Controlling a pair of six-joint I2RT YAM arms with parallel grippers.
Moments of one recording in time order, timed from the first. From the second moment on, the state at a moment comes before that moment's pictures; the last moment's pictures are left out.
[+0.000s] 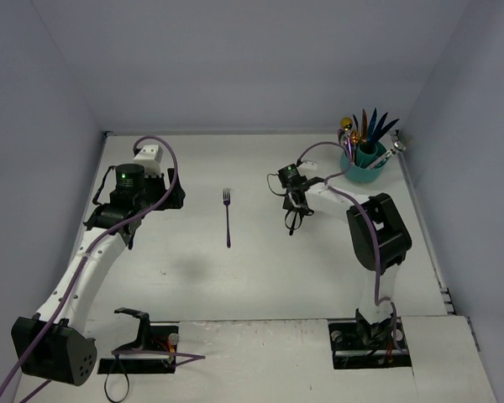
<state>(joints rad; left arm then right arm) -0.20 1.09 1.00 -0.46 0.08 -0.20 0.49 1.92 1.23 -0.37 0.41 0.65</state>
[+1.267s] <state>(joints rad) -0.20 1.09 1.00 -0.46 0.08 -0.20 0.19 1.24 0.93 0.05 0.49 0.50</state>
